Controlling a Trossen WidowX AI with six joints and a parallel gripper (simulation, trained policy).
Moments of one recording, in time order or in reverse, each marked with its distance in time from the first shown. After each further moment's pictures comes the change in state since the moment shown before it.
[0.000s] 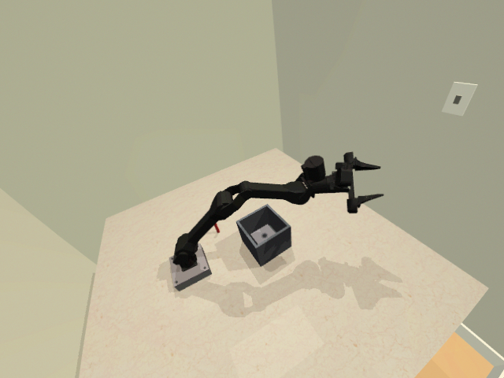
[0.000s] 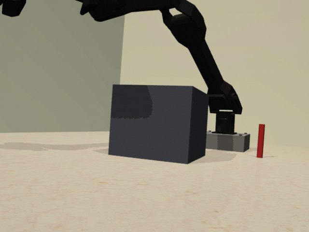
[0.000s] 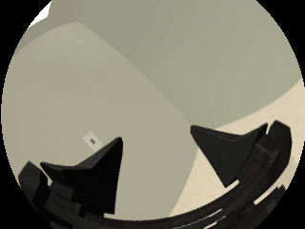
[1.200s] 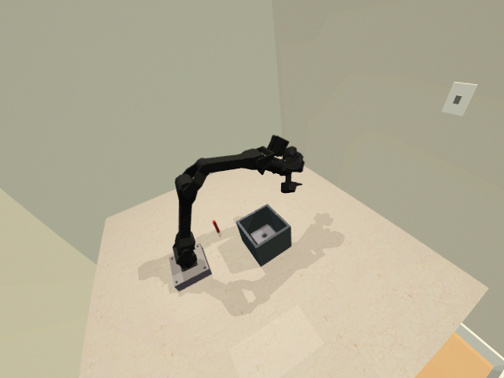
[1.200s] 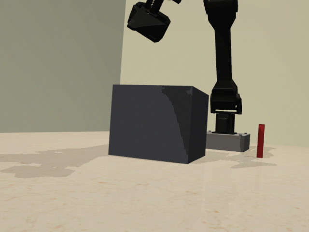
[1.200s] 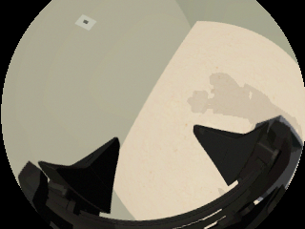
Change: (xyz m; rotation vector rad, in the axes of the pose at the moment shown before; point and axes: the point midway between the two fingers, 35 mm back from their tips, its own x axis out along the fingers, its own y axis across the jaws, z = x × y) arm -0.249 0.087 -0.113 0.037 1.109 -0.042
